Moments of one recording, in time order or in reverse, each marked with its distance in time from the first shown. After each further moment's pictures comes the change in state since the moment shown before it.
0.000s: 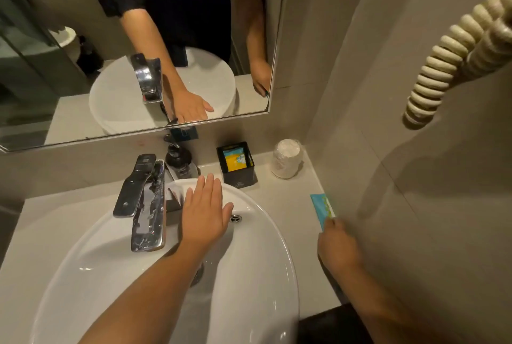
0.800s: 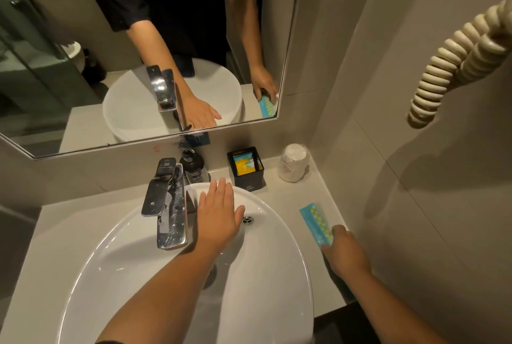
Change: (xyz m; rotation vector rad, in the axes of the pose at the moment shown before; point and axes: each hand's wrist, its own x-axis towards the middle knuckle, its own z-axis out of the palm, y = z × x) left_hand -0.004 0.002 -0.009 -0.053 -0.048 0.004; right_hand -0.020 0.000 0.000 0.335 -0.041 0.088
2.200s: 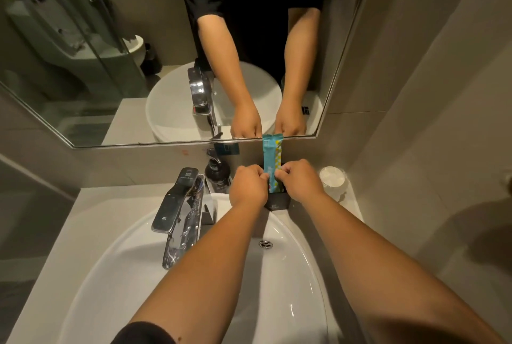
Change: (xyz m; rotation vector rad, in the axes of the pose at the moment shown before) left_hand 0.098 0.030 -0.048 -0.532 0.107 -0.518; right_hand 0.107 -0.220 -0.051 0.278 -0.075 -0.454
